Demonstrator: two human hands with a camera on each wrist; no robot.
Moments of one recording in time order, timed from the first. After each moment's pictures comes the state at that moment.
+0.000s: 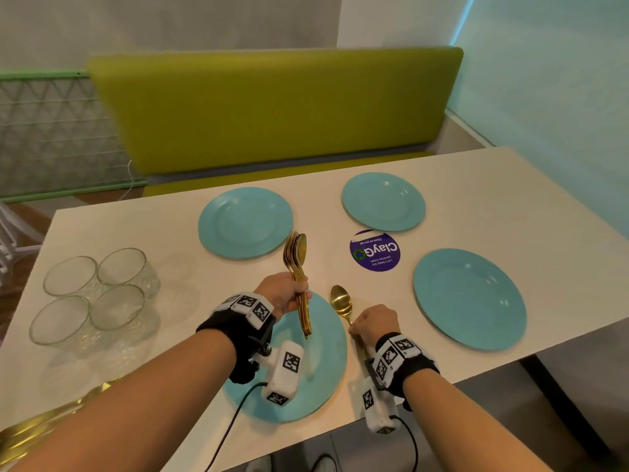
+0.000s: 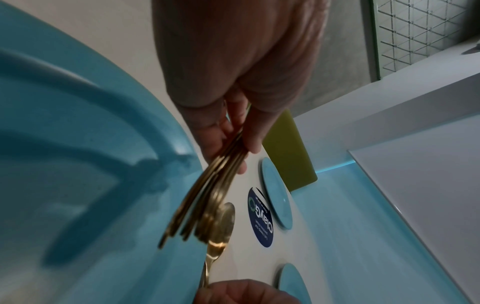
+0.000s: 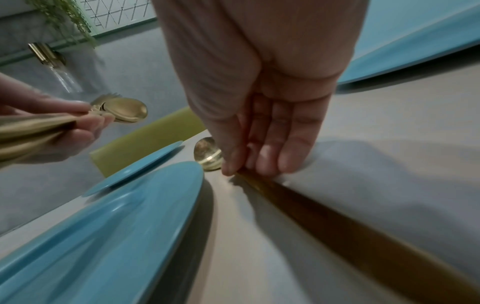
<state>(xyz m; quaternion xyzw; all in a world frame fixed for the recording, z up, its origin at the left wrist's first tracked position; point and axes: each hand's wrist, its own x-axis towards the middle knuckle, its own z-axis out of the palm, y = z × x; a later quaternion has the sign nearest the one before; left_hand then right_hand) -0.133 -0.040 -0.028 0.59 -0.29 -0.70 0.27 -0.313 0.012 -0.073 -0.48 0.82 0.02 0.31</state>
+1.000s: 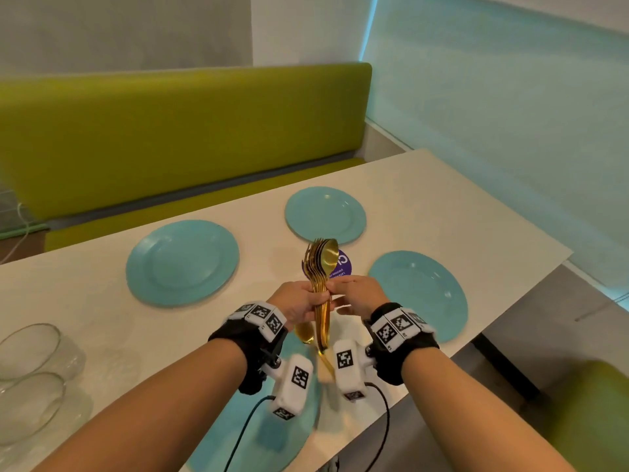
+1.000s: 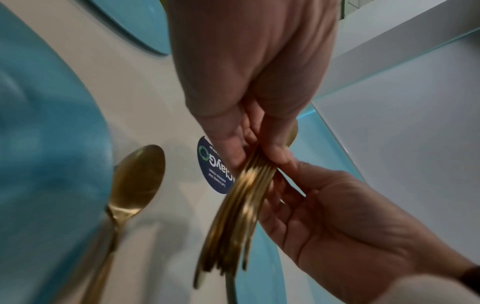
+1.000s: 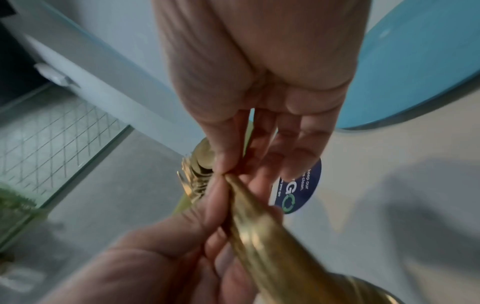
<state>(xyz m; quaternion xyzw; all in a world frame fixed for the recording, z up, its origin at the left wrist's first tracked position) -0.208 -0.063 -0.006 0.45 -0.40 -0.78 0.16 -0.337 -0.016 0.010 -0.27 0.72 -0.38 0.50</state>
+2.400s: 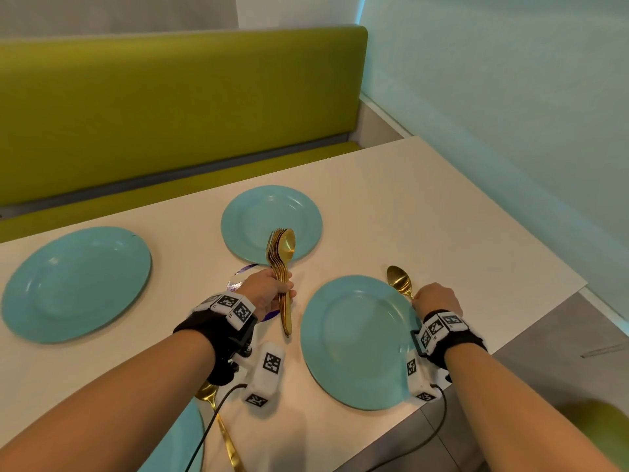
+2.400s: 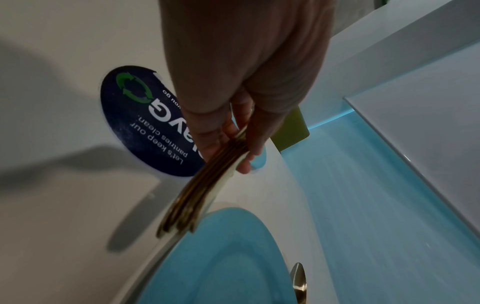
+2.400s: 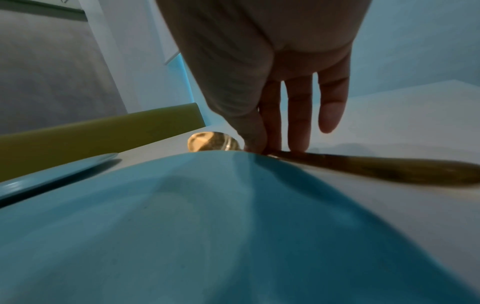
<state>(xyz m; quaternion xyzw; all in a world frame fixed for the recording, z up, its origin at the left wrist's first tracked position) -0.363 -0.143 -0.049 0.57 -0.33 -0.72 0.20 -0.646 -0.050 -0.066 -0.30 0.93 0.05 0.20</state>
